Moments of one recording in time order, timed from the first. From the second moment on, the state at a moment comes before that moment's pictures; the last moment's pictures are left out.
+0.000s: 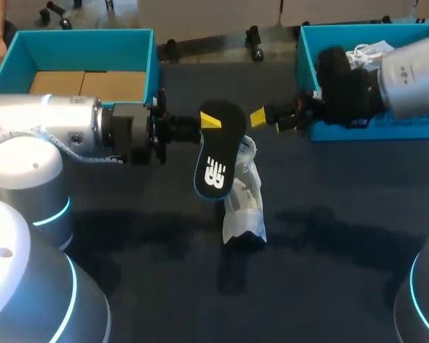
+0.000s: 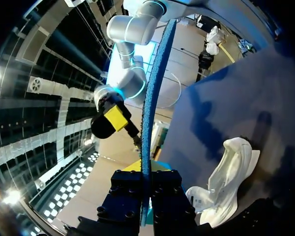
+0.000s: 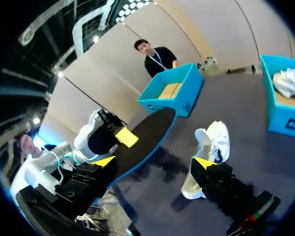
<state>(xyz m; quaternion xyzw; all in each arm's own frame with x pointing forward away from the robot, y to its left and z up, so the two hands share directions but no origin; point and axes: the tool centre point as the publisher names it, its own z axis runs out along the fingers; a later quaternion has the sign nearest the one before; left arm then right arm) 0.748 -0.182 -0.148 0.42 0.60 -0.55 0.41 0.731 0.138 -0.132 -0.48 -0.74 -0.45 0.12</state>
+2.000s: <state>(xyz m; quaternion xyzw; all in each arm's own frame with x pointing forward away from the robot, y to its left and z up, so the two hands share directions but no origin) 0.721 -0.180 -0.149 0.37 0.63 -0.60 0.33 0.678 0.100 -0.152 -0.07 -0.96 -0.28 -0.05</state>
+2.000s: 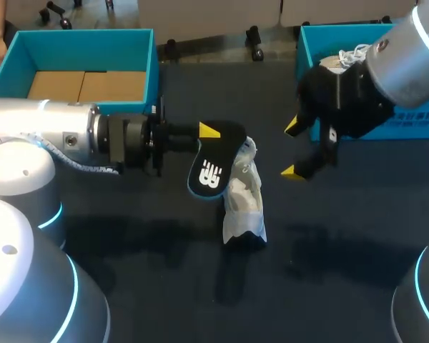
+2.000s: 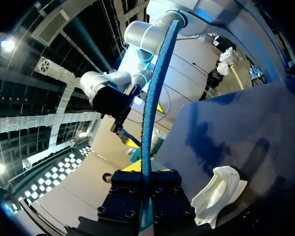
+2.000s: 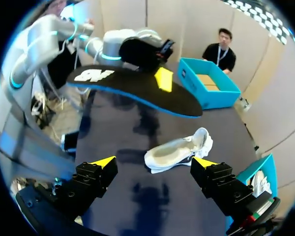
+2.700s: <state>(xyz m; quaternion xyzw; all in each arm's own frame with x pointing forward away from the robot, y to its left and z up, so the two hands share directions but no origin) 0.715 -0.181 -0.159 0.33 0.65 -0.63 0.28 0.684 0.066 -0.184 -0.02 -0.97 -0.25 -0.05</state>
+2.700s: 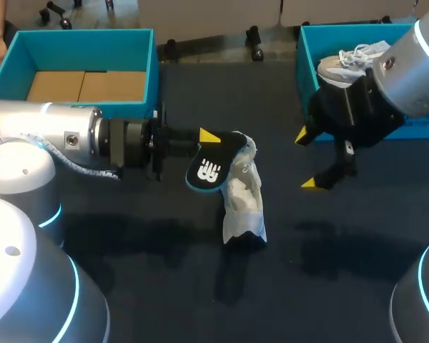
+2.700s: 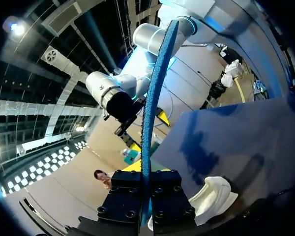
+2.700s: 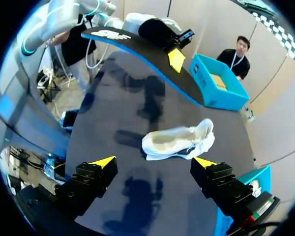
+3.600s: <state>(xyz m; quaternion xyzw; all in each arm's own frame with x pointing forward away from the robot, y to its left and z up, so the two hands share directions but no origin) 0.711 -0.199 -0.183 0.22 0.67 -0.68 0.20 0.694 0.056 -0.208 -0.02 -0.97 -0.23 -0.08</state>
